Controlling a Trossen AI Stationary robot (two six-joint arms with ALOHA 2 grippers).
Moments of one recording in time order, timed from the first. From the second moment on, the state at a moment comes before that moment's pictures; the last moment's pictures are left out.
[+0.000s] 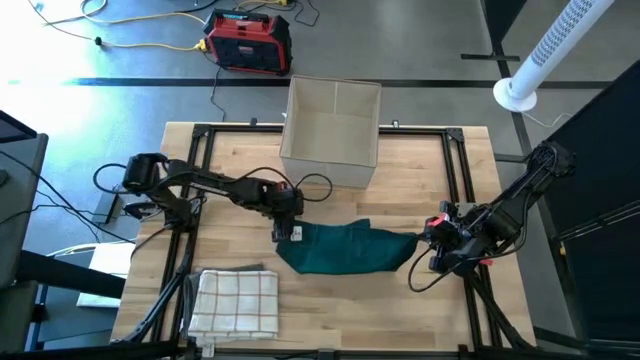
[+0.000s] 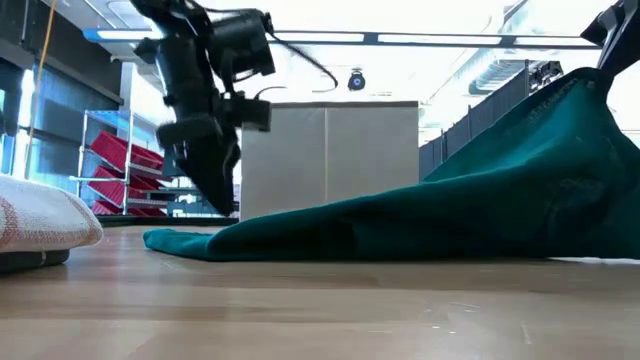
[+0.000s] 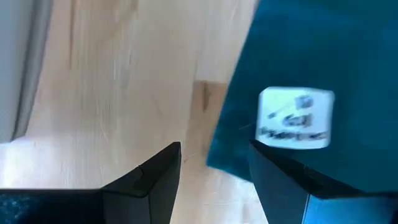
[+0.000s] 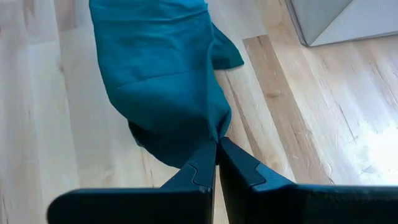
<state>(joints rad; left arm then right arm) 0.03 1.66 0.93 -0.53 -0.11 -0.04 0.76 1.04 0.90 -1.12 0.53 0.93</state>
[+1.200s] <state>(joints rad) -0.19 1.41 1.09 -0.77 -0.41 -0.37 0.82 1.04 1.04 -0.95 0.66 0.76</state>
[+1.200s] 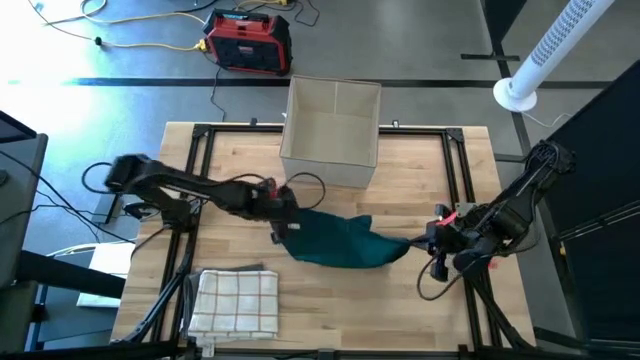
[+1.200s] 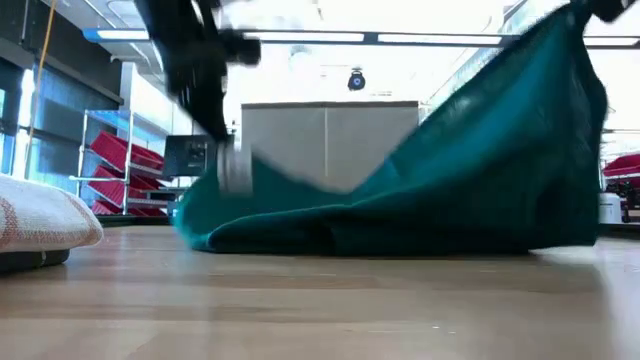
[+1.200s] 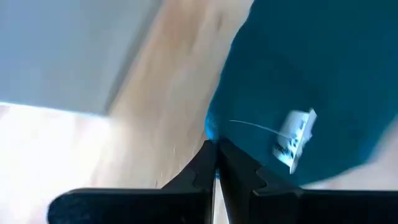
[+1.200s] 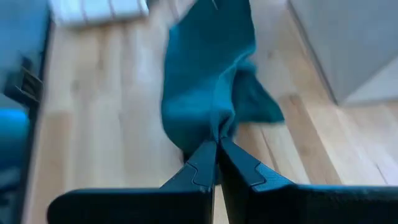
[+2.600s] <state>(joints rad) -0.77 1.21 1.18 0.22 -0.97 0.22 1.34 1.05 1.37 -0.43 0.98 0.03</state>
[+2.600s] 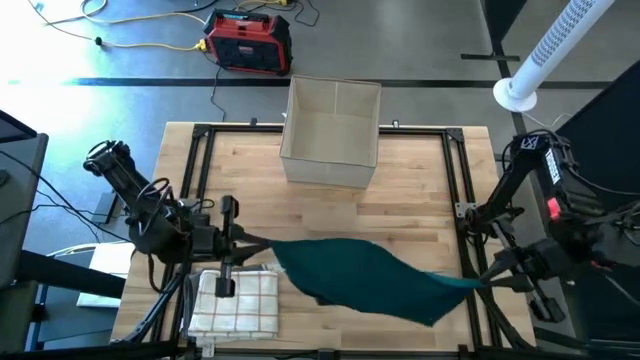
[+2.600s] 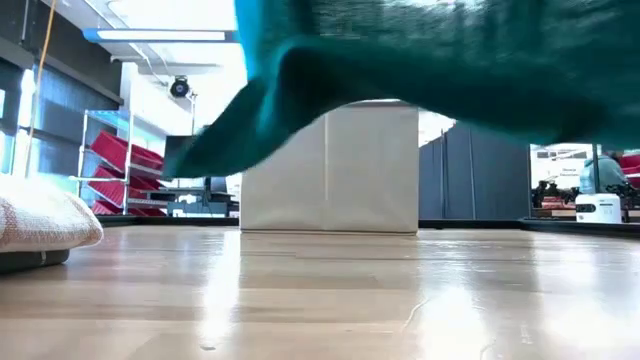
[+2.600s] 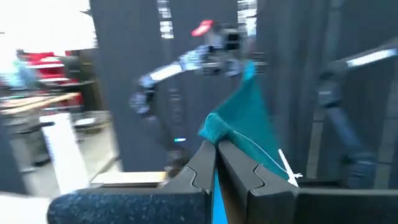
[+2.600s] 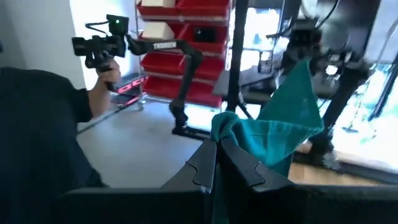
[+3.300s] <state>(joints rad) -0.64 1.25 1.17 0.16 -0.96 0.40 1.36 1.15 1.37 -0.29 1.47 -0.27</state>
